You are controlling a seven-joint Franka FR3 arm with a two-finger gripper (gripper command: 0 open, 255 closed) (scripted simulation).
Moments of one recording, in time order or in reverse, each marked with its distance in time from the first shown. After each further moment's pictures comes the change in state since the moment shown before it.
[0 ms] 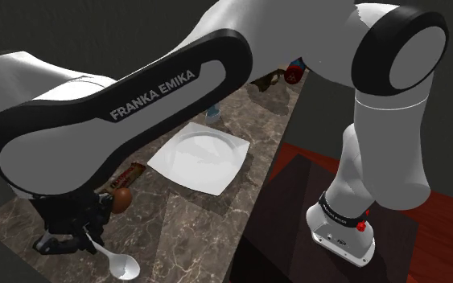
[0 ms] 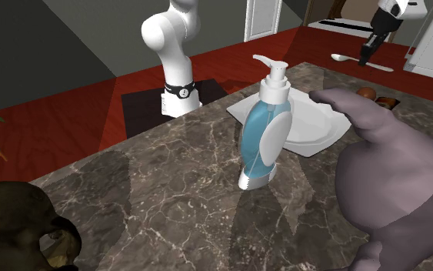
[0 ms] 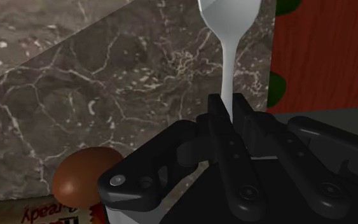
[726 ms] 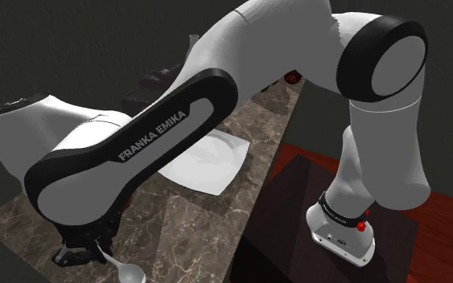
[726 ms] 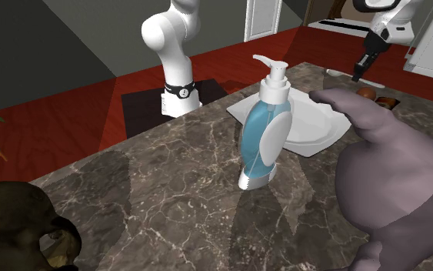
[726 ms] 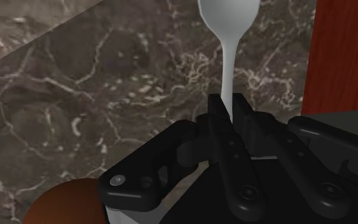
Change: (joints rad) arm 0.005 0.056 -0.008 -0.070 -0.012 0.123 -0.012
